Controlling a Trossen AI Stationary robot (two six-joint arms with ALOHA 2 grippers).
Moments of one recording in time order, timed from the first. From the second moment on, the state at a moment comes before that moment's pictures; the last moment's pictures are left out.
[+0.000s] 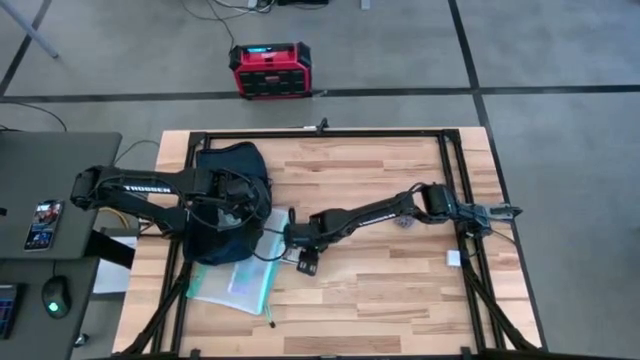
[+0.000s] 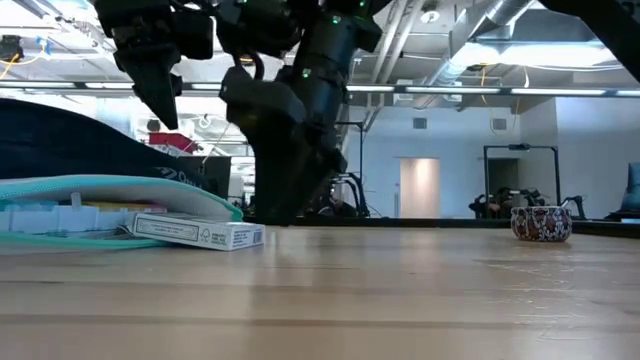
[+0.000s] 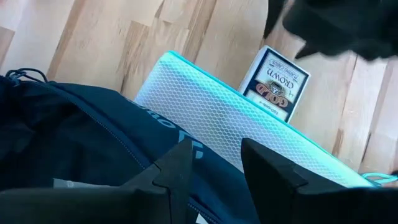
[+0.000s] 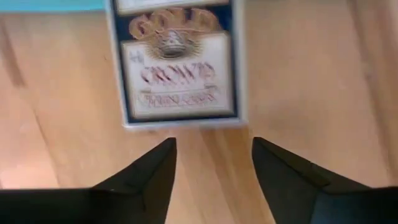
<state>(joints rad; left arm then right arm) 0.04 1.16 0.95 -0.89 -0.01 -0.30 0.13 2.31 1.86 -0.76 -0.01 0.41</state>
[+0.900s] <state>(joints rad) 0.04 1.16 0.95 -0.87 -0.01 -0.36 0.07 2.37 1.79 -0.23 -0.02 0.39</state>
